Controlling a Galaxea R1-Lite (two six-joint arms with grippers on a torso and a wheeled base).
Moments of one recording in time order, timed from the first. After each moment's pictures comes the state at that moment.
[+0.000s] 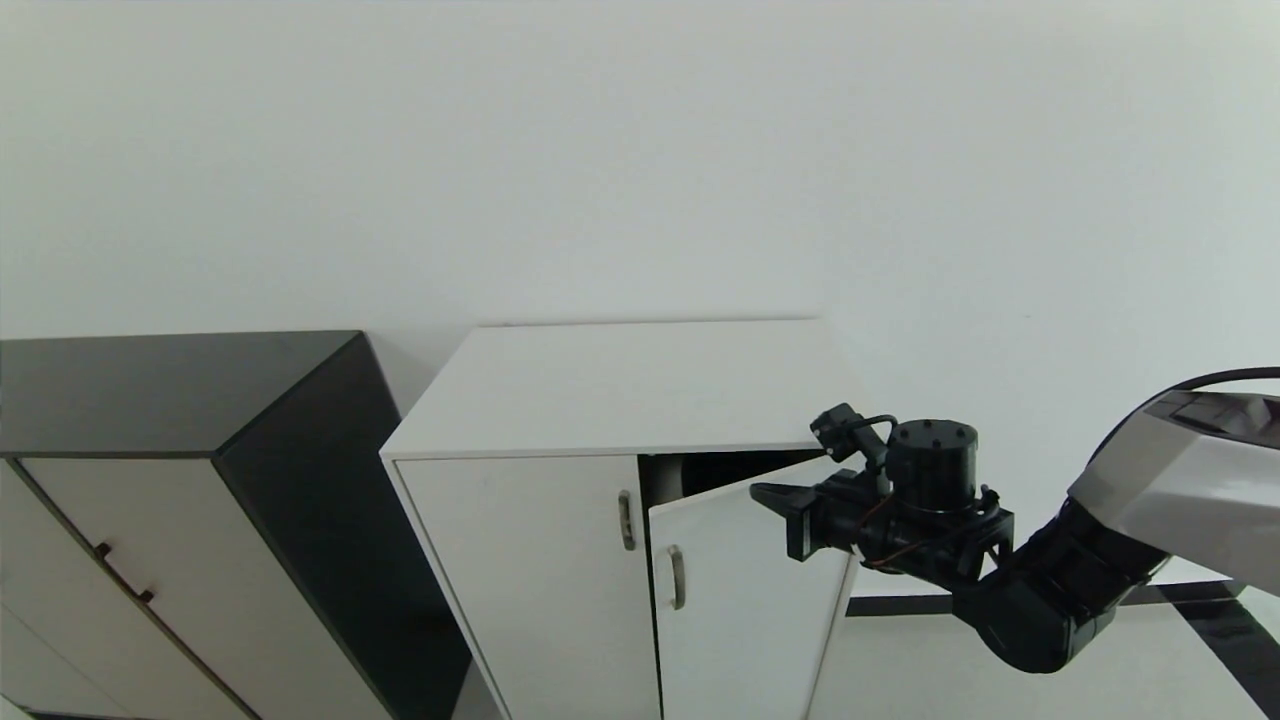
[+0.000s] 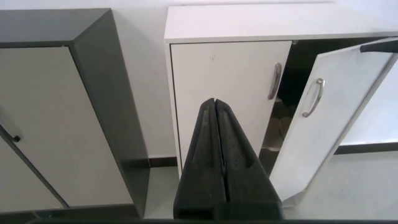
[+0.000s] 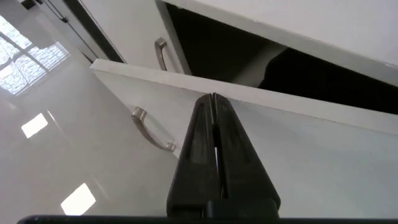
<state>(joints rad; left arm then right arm) 0.00 0.00 0.00 0.00 -0.02 0.00 0.53 2.15 -0.81 -1.12 0.30 0.11</state>
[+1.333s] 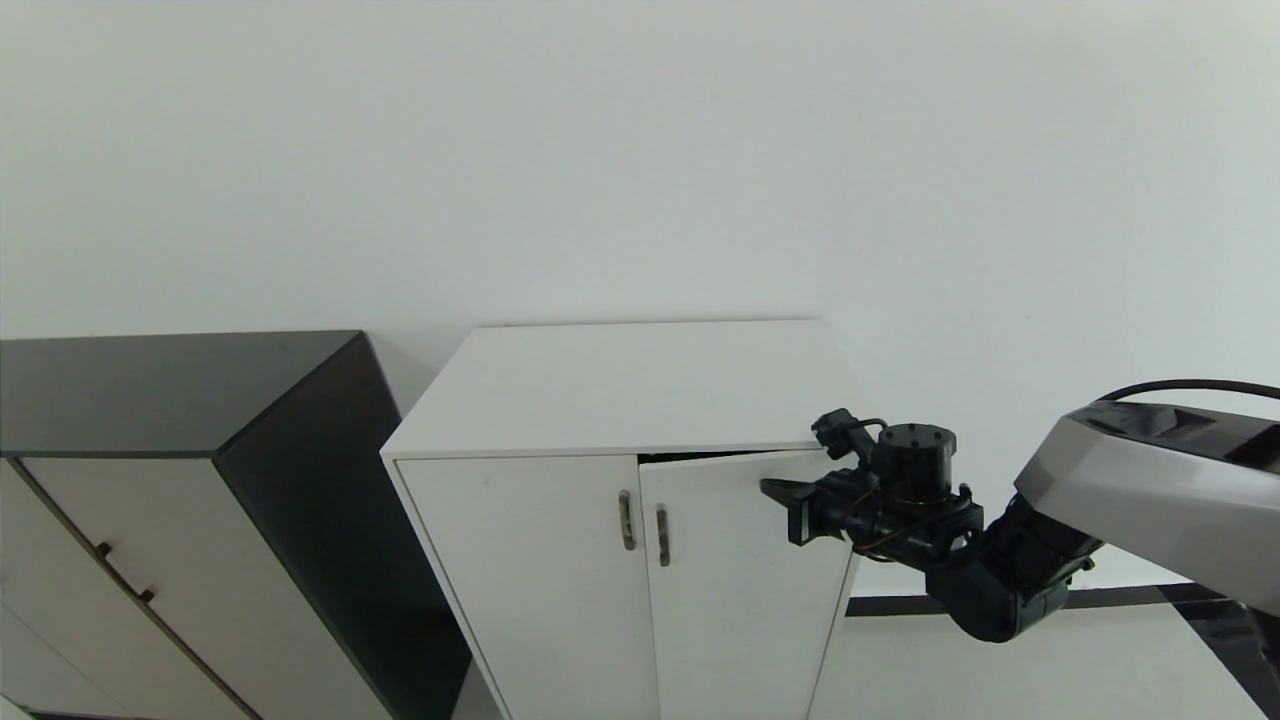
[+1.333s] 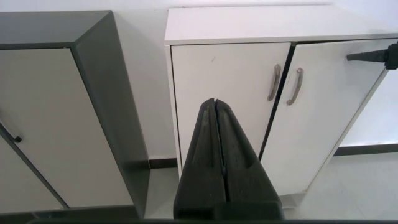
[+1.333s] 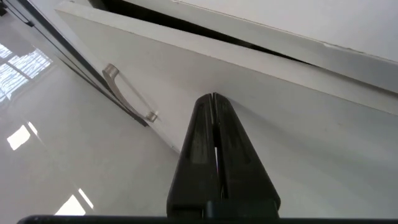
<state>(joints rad) 0.00 0.00 0.00 0.00 -0.02 0.00 0.45 2.30 -0.94 -1.12 0.29 0.11</state>
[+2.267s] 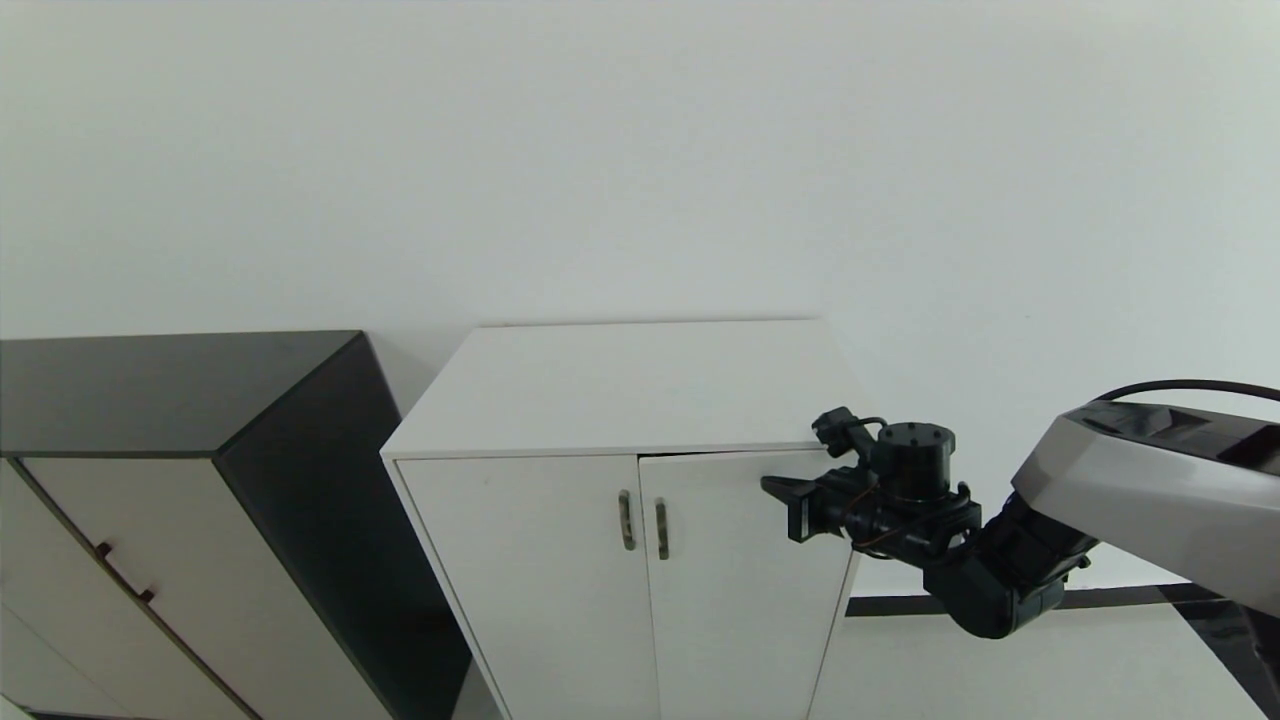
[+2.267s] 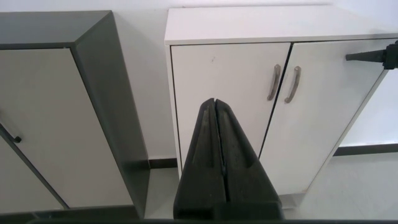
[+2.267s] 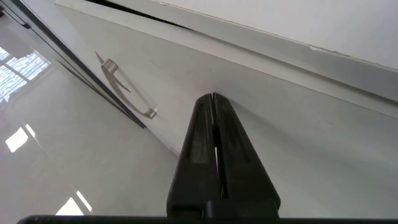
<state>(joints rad) 0.00 0.00 0.00 0.00 -0.02 0.00 0.45 2.31 -0.95 -1.12 0.29 0.11</state>
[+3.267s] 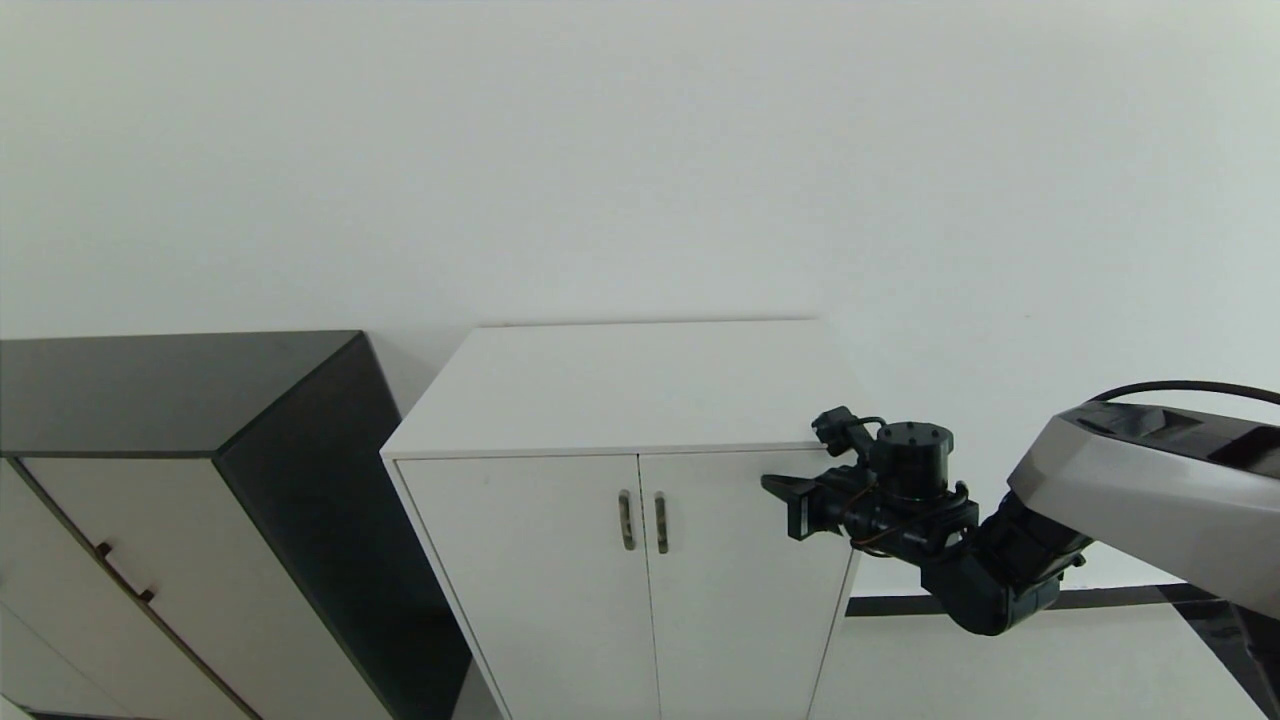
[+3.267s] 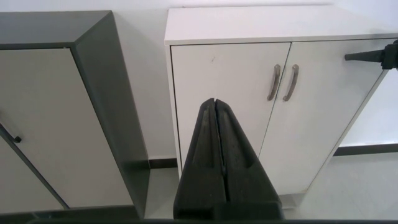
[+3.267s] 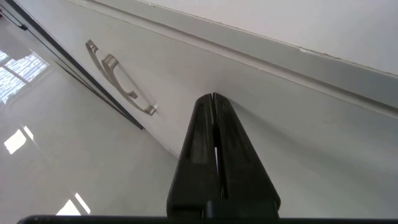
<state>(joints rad) 0.00 0.00 0.00 0.00 -0.02 0.00 0.44 2.33 -0.97 -1.12 0.29 0.11</state>
